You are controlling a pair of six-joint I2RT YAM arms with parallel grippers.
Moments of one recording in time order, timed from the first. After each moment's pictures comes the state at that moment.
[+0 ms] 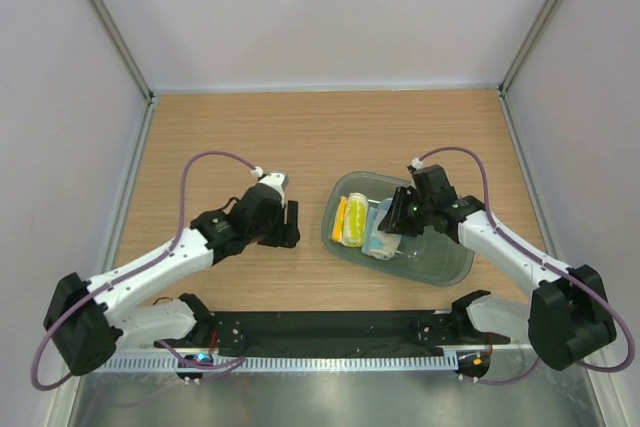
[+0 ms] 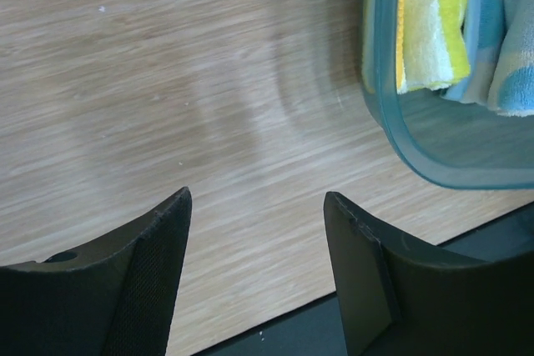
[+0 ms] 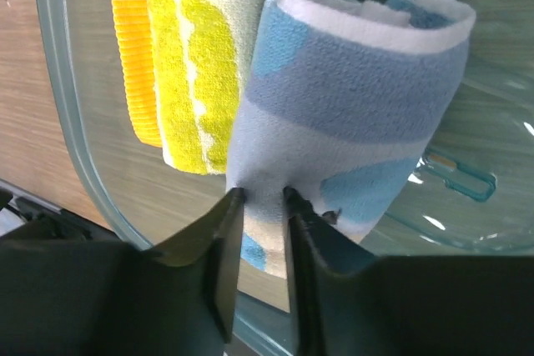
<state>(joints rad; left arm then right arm) -0.80 1.07 0.76 -0.53 -0.14 -0.55 0.40 1.16 0.68 -0.45 -0.24 0.65</state>
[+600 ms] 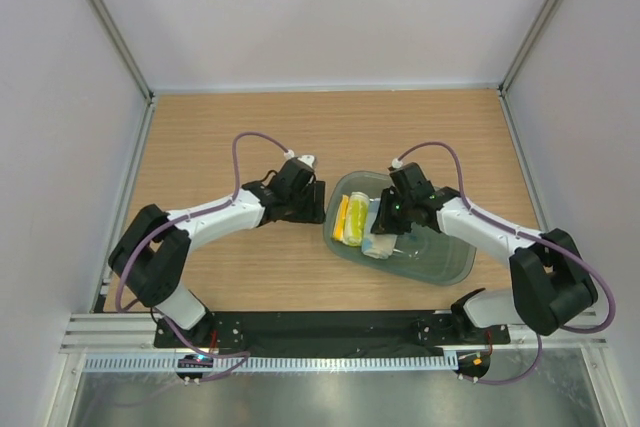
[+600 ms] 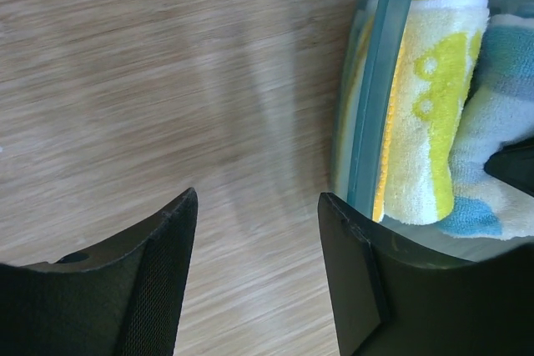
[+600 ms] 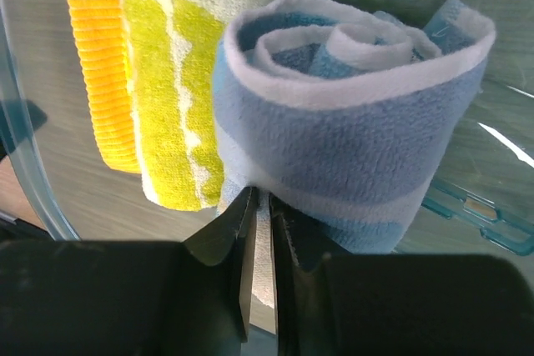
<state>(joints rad) -0.74 1.57 0.96 -0.29 -0.02 -0.56 0.49 1.35 0.72 -0.38 -0.17 0.64</state>
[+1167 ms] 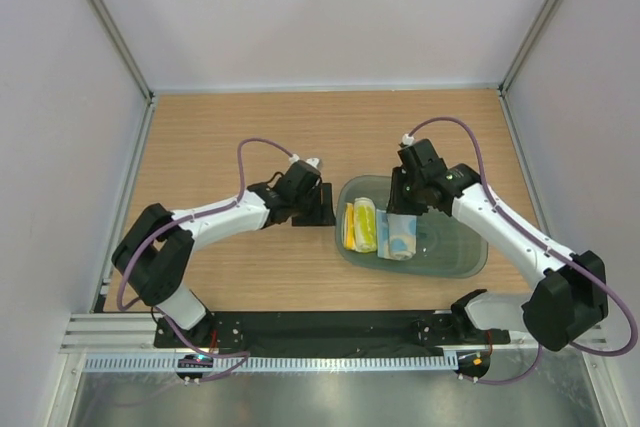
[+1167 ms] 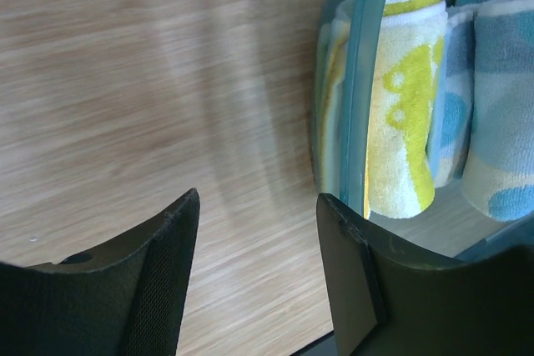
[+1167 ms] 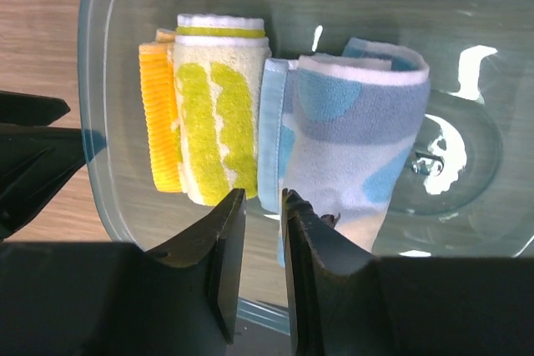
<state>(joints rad) -0.76 1.60 0.98 -0.28 0.05 -0.67 0.49 1.27 1.02 -0.76 0.02 0.53</state>
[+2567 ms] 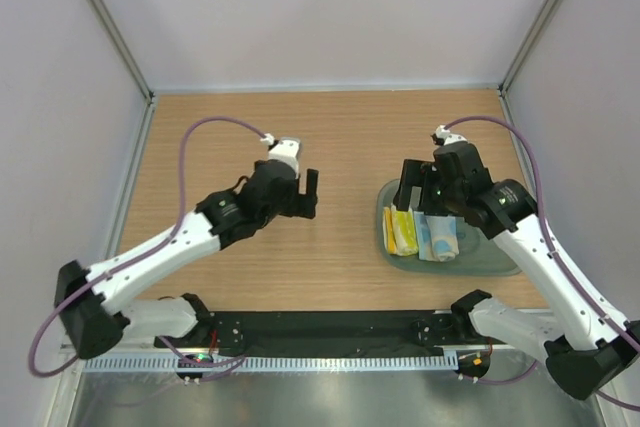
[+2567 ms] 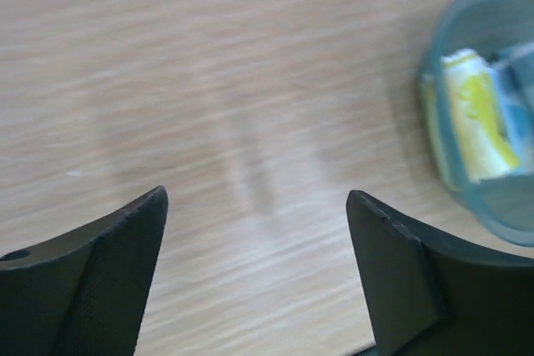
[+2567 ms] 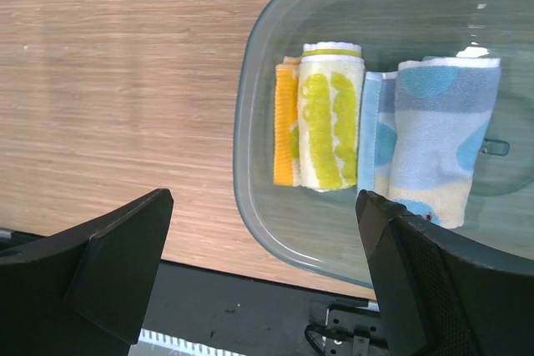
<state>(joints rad) -0.88 1.25 1.07 -0.48 -0.32 -0.48 0.49 1.00 1.14 -0.96 0.11 0.51</state>
